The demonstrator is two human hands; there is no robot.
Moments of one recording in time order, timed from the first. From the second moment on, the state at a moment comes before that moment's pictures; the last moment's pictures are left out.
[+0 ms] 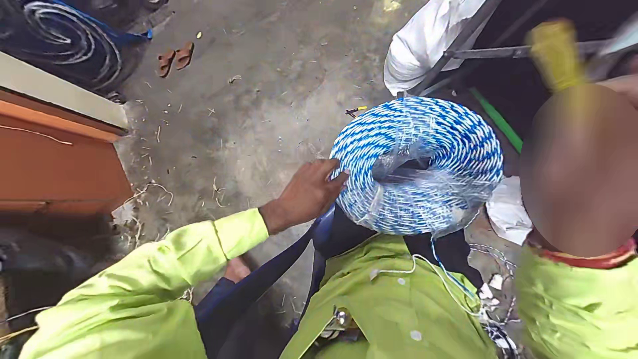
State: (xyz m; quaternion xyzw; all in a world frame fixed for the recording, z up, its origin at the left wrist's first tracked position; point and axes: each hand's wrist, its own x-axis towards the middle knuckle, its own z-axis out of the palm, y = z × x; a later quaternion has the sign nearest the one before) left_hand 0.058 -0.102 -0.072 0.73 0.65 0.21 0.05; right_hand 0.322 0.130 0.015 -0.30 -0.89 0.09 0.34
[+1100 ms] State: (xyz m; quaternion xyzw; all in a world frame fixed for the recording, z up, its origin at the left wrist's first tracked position) left_hand 0.115 -0.065 -0.106 0.27 0.72 0.52 0.37; right_hand 0.319 0.267 -0.096 -0.35 -0.67 0.57 0.34
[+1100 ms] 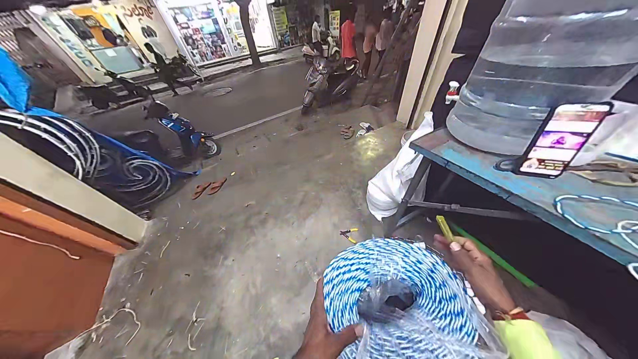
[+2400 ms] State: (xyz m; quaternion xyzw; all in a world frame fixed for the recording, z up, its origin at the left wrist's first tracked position) left_hand 0.035 -0.052 -0.071 0.61 0.71 0.27 0.24; right_hand 0.352 0.143 -0.034 -0.33 -0.74 0.32 0.49
